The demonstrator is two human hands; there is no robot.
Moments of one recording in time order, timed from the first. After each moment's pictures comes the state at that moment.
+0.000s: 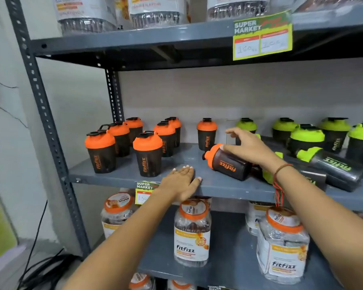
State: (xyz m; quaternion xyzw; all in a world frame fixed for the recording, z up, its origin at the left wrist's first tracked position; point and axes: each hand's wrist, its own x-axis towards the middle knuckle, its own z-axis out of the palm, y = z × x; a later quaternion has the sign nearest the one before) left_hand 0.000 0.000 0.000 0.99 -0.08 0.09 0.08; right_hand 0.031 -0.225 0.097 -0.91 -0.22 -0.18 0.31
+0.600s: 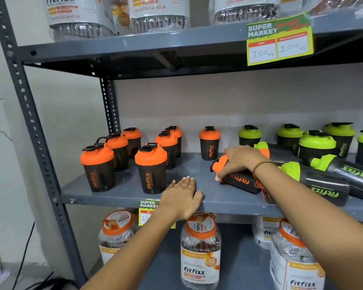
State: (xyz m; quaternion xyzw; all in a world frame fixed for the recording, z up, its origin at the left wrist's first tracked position) left_hand 0.012 0.021 -0.005 0.99 -0.09 0.11 0.05; right_hand 0.074 -0.172 0.107 -0.99 -0.11 -0.05 -0.03
